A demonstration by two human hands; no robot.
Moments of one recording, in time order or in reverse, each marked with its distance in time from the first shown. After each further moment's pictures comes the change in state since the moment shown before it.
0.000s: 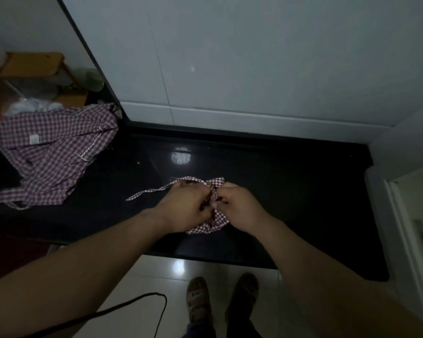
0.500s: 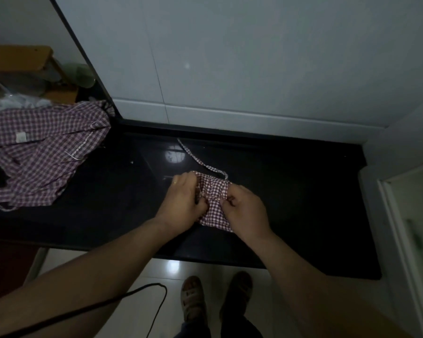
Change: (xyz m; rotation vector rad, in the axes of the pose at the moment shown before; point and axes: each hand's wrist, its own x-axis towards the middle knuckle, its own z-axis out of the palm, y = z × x) left_hand 0.003 0.000 0.028 -0.310 0.304 -0.191; right_hand -0.025 0.001 0.007 0.002 0.334 0.179
